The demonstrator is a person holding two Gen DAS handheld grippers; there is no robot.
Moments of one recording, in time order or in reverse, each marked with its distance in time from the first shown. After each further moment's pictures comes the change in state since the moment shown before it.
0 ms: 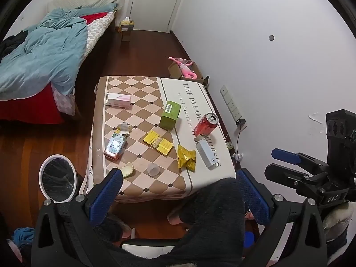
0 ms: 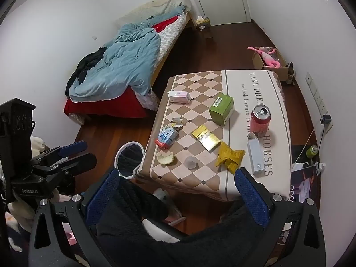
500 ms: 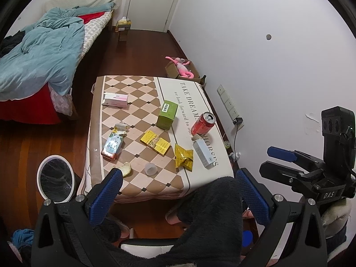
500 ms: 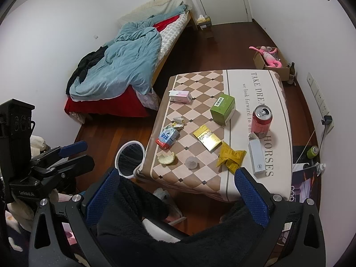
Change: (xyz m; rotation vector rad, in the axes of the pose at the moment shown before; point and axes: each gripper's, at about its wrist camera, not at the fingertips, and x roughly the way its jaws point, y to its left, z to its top) left arm -0.001 -0.006 0.004 0.005 0.006 -0.027; right arm 0.005 -0.002 -0.001 0.004 0.000 0.007
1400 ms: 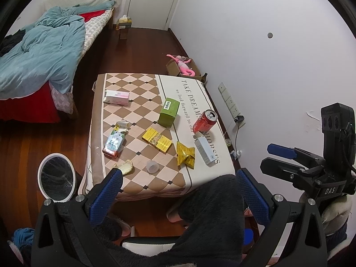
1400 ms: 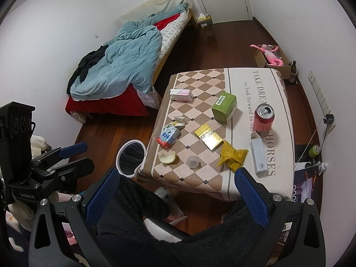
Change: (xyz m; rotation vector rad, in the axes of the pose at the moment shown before) left arm -0.006 0.021 -0.008 -0.006 0.006 -0.008; right arm 0.004 0.000 -0.001 0.001 0.008 0.006
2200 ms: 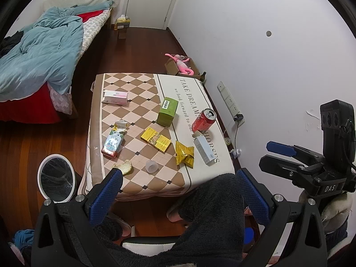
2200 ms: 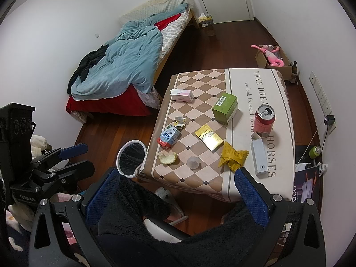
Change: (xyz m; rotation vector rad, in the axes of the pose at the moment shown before) left arm 0.003 -0.006 0.001 0.001 0.004 0.001; right arm 0.004 0.003 -0.001 0.000 0.002 0.002
